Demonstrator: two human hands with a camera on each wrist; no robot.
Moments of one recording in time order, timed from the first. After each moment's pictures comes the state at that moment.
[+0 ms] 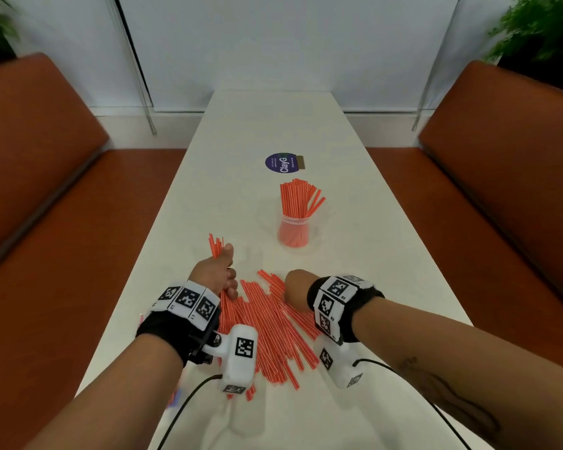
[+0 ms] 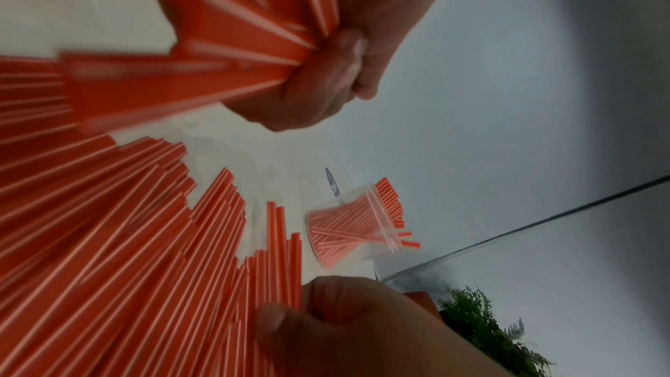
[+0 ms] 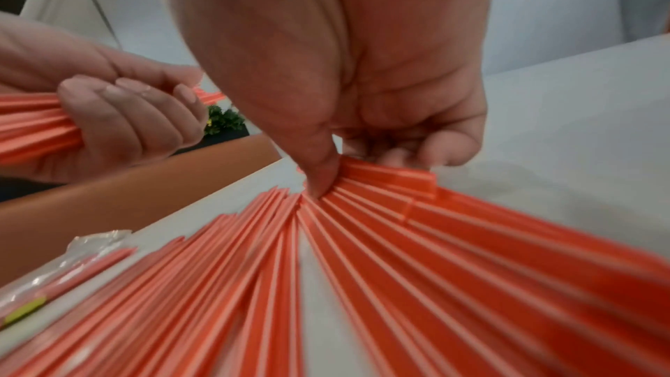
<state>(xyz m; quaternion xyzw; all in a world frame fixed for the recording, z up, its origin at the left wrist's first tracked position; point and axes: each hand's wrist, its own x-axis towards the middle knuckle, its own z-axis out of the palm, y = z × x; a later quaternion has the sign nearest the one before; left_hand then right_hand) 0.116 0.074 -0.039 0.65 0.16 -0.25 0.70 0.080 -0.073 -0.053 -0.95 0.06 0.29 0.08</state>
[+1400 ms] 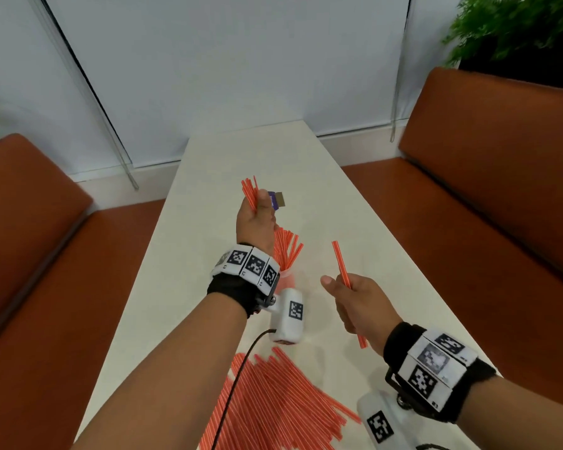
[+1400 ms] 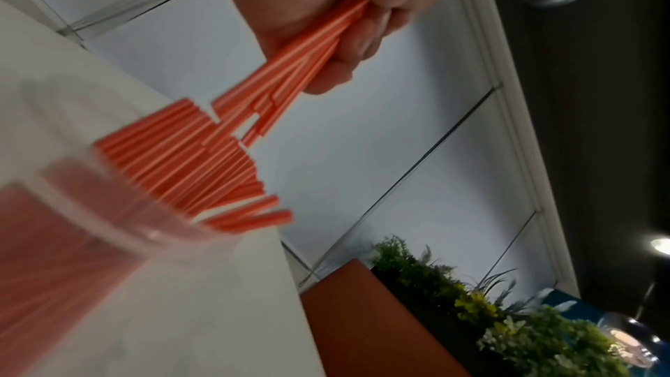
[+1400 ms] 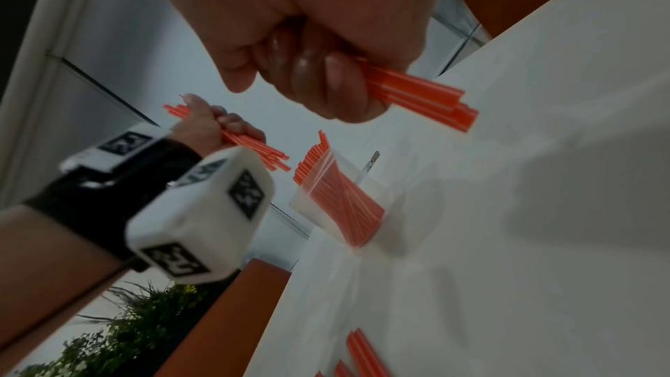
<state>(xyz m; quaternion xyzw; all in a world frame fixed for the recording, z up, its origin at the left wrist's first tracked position) 0.190 -0.080 0.033 0.66 -0.10 0.00 0.75 0.045 -0.167 -0.018 -0.71 0.24 -0.05 0.66</state>
